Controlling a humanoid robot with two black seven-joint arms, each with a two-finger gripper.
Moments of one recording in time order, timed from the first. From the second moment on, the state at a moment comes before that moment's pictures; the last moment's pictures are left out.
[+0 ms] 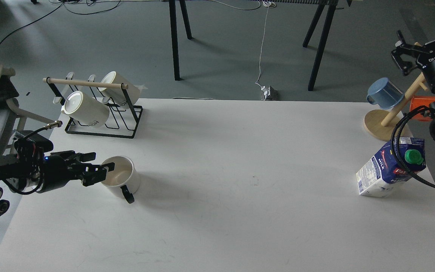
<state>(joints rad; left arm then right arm) -0.52 0.81 -0.45 -1.06 1.86 -0.10 -0.44 0.69 -0.54 1.03 0.70 0.37 0.49 0.06</state>
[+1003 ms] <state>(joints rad) -0.66 0.72 -0.43 -1.11 1.95 -0.25 -0.45 0.68 -0.54 1.03 0.70 0.37 0.49 0.06</state>
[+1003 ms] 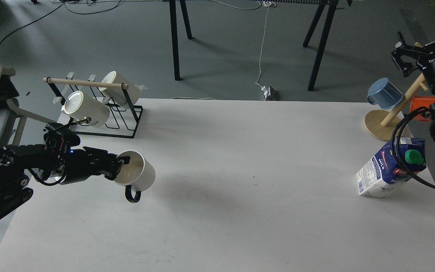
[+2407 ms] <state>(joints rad) -0.84 -0.01 -0.37 -0.92 2.18 -0.49 -0.36 0.68 -0.63 1.05 0.70 0.37 0.49 0.06</state>
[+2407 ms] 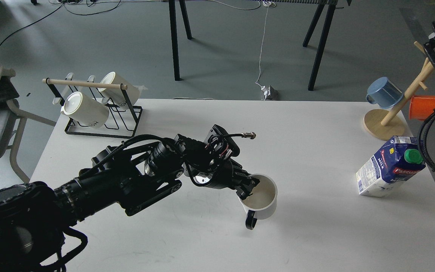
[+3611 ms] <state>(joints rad) -0.90 0.25 -0.93 -0.79 0.56 -0.31 -0.37 0.21 -1.00 1.10 1.16 0.61 0.49 0.06</state>
